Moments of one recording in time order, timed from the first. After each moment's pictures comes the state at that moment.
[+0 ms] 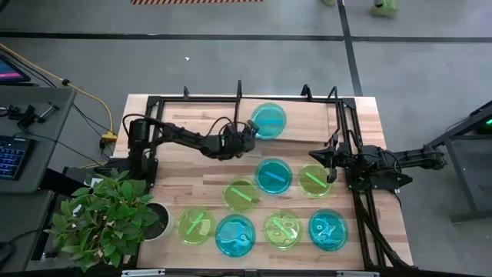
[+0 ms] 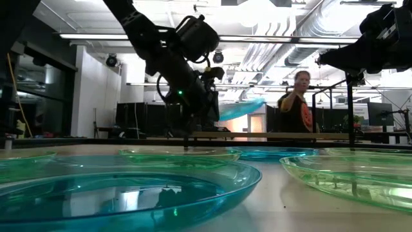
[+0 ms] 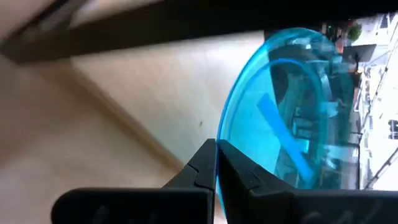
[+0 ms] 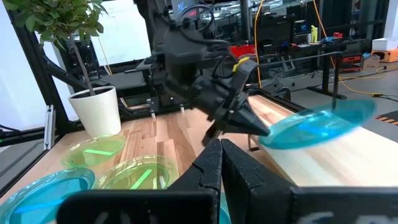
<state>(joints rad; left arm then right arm) 0.11 1.96 1.11 0.18 -0.66 -1.92 0.13 0.04 0.01 0.05 0.32 0.13</state>
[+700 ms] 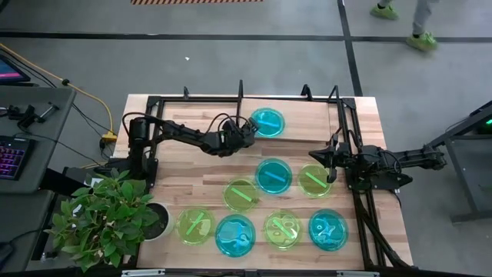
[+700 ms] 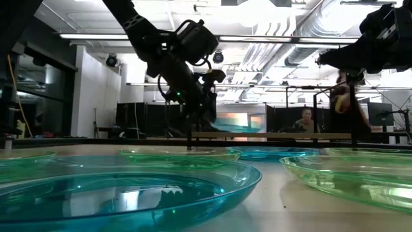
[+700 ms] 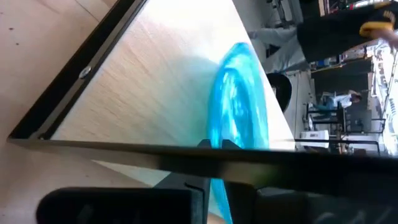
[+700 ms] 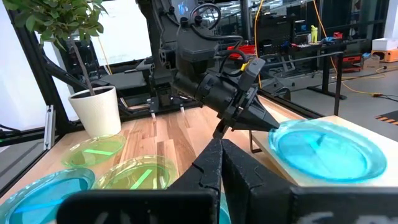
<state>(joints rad) 0.15 1.96 1.11 0.18 -0.68 -1.76 0.13 0.04 0.01 0.05 0.32 0.13</state>
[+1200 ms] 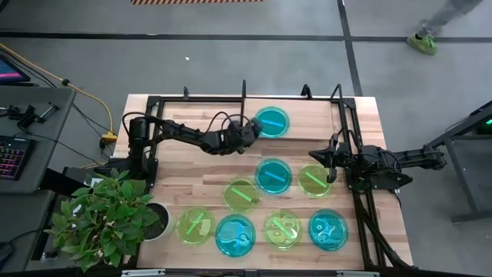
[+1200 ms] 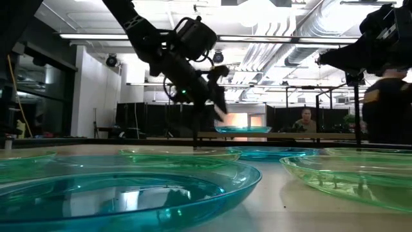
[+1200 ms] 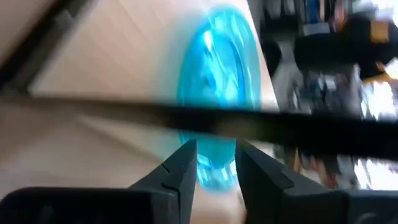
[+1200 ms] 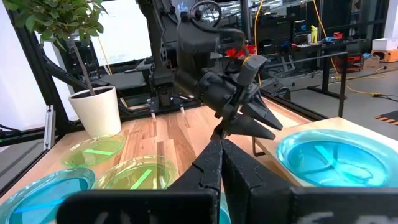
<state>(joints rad) 0.15 1.96 1.11 0.29 -0.49 -1.77 0.13 0.04 0.01 0.05 0.32 0.13</state>
